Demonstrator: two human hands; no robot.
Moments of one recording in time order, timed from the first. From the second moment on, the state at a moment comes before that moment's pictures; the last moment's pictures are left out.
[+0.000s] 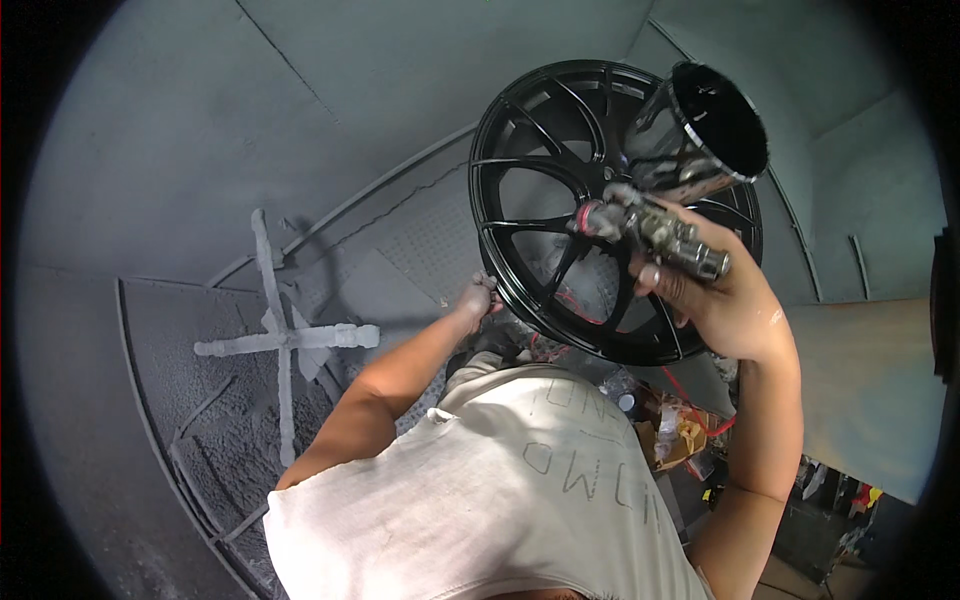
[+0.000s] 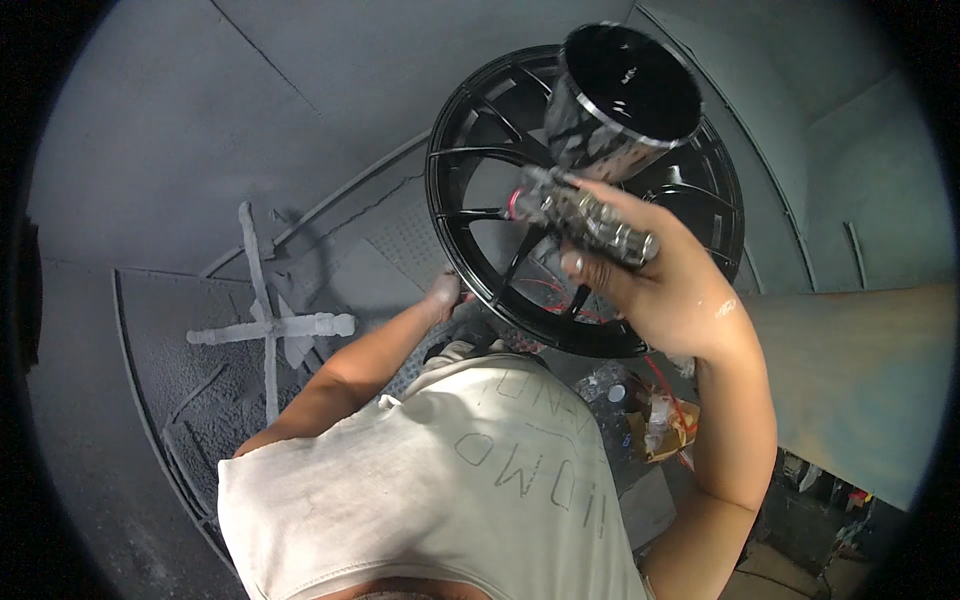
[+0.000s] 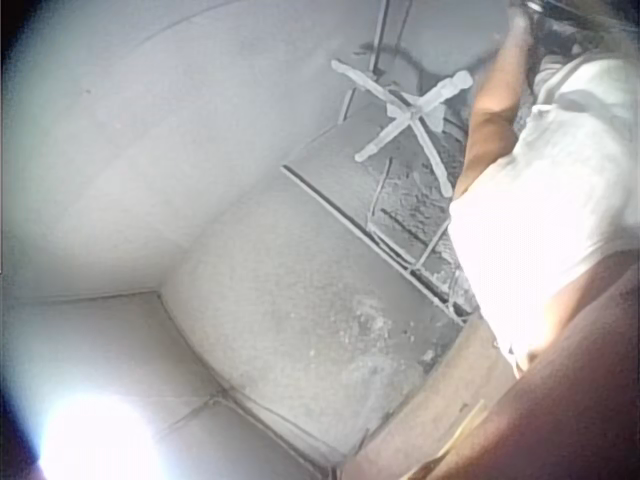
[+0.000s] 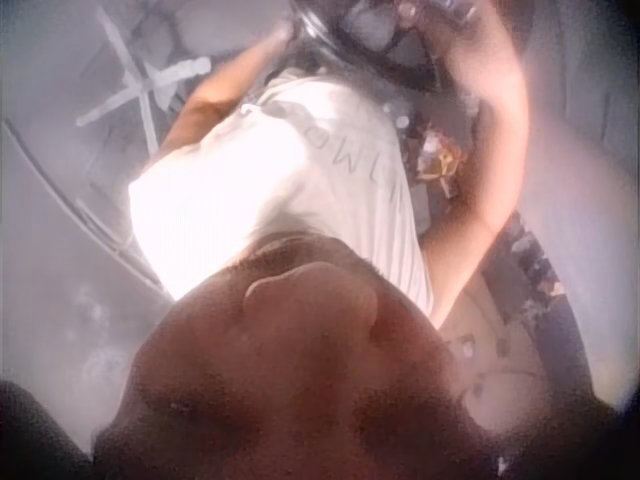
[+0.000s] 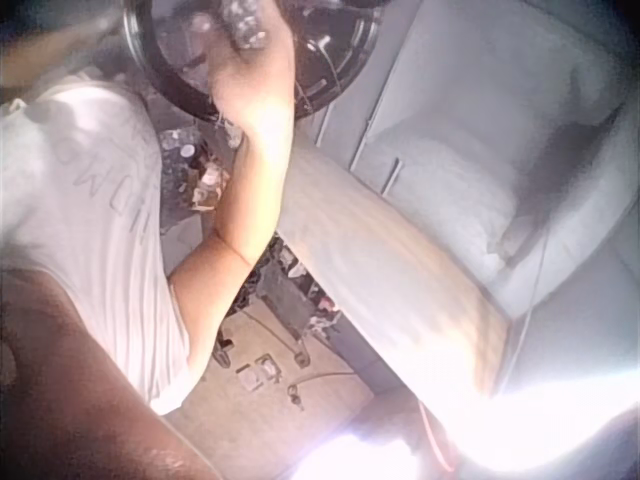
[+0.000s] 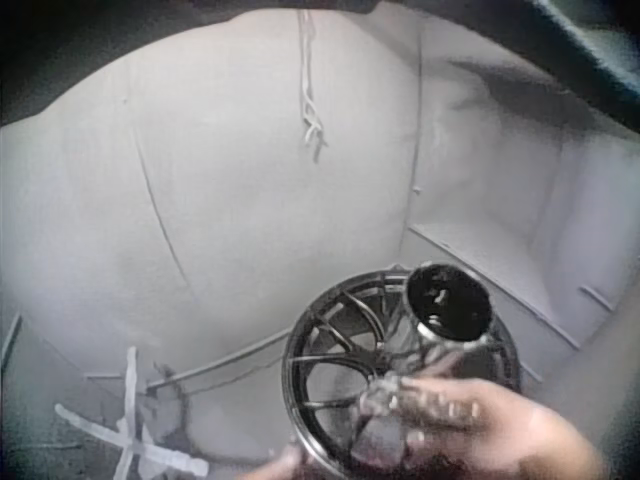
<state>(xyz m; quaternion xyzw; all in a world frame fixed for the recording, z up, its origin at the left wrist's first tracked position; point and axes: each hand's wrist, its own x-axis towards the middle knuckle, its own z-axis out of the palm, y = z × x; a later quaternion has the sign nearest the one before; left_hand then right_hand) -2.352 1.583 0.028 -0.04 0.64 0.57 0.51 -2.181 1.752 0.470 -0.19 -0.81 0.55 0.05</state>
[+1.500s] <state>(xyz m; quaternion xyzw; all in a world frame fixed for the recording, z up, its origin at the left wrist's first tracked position) -2.309 1.575 -0.002 -0.07 0.60 0.61 0.50 -2.191 1.754 0.444 -0.13 -0.85 0.51 0.09</state>
